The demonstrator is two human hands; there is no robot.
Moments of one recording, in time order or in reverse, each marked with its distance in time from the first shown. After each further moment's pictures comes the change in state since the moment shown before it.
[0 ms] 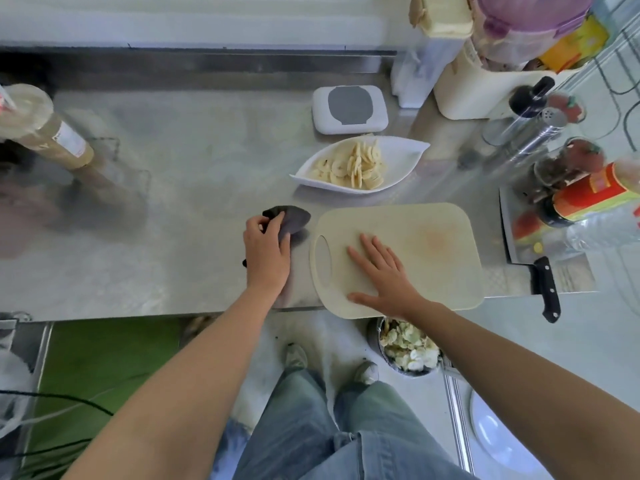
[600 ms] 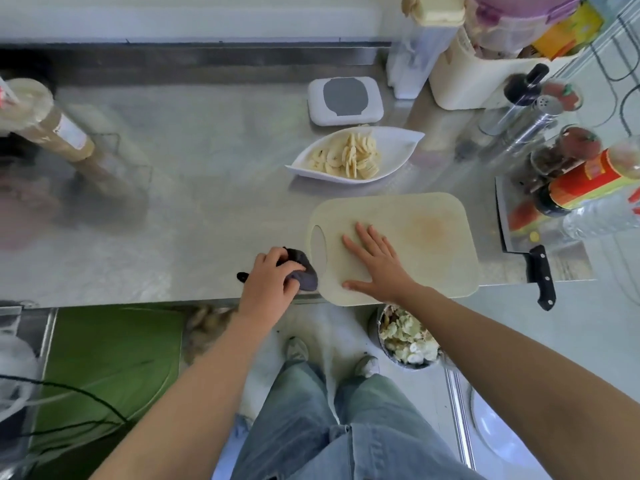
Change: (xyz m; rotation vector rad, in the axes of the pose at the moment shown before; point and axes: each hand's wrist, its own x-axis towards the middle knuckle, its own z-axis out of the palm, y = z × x) left_hand -0.063 -0.019 0.000 0.158 -0.225 0.280; right_hand 0.003 0.000 -0.001 0.046 -0.019 0.023
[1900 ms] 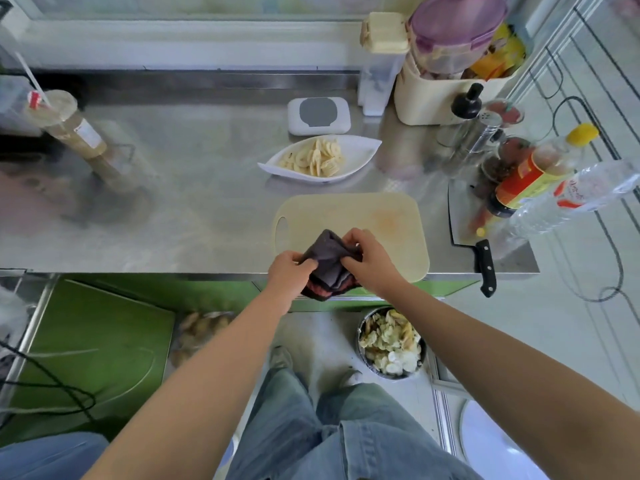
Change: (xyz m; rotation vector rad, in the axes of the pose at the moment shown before) left_hand -0.013 0.148 0.013 -0.752 -0.060 -0.727; right_hand -0.082 -0.001 -0.057 0.680 0.260 0.034
